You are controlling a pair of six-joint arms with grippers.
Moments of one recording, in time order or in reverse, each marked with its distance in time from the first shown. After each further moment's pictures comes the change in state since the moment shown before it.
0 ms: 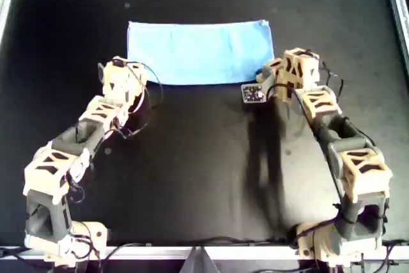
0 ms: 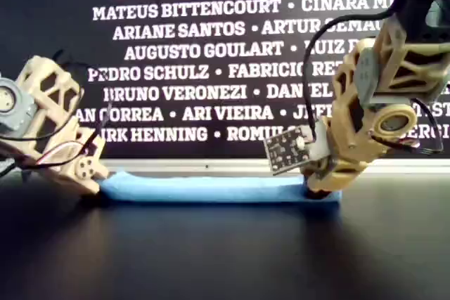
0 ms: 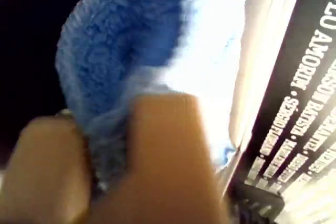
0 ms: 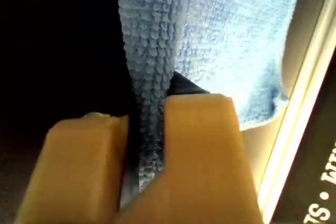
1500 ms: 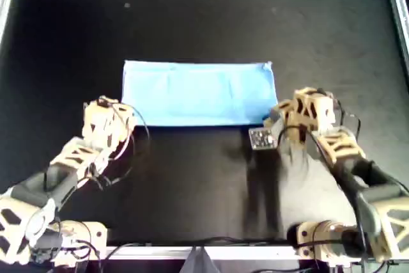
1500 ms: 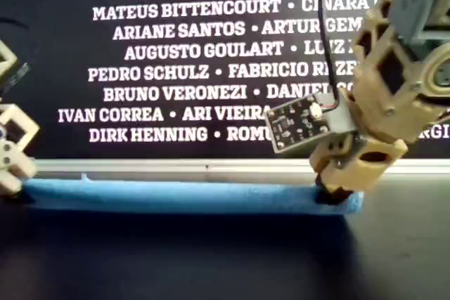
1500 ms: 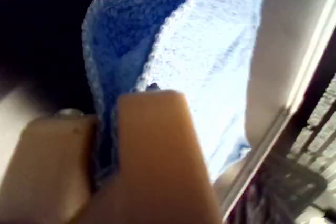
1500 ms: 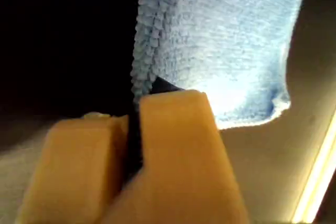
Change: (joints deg) left arm -3.0 45.1 52.8 1.0 0.9 0.0; right arm 1.1 41.6 51.6 -0.2 -1.0 0.3
